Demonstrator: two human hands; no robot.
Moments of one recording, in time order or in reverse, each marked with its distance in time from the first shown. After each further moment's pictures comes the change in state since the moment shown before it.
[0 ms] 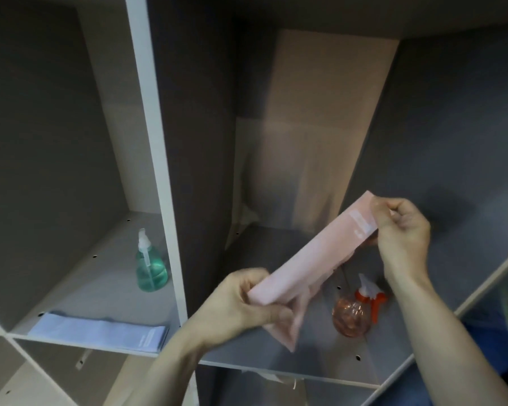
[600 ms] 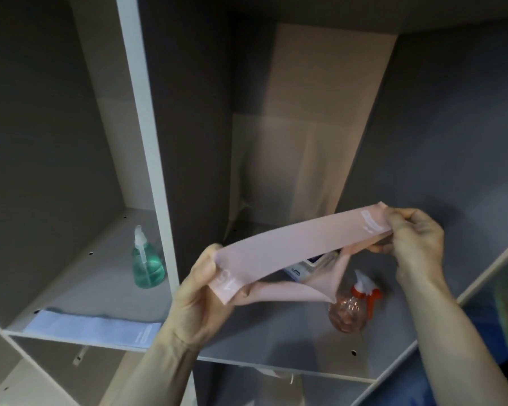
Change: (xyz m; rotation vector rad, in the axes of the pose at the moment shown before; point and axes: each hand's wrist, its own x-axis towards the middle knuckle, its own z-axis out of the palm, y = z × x) left_hand -0.009 0.012 -0.003 -0.926 0.063 0.244; right_hand 0.014 0.016 -0.025 0.012 0.052 0.166
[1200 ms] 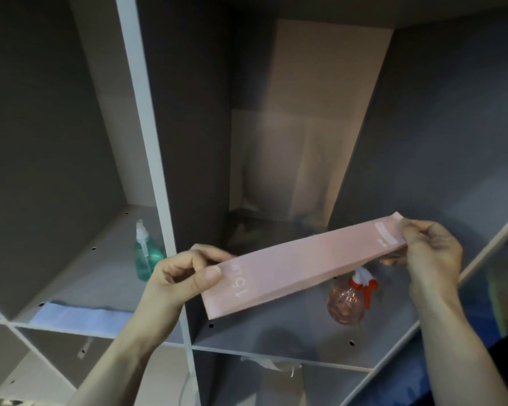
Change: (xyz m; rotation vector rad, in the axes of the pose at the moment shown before) left_hand -0.029 0.028 -0.012 0.755 0.200 0.058; right_hand -0.025 0.003 -0.035 -0.028 0.074 -0.008
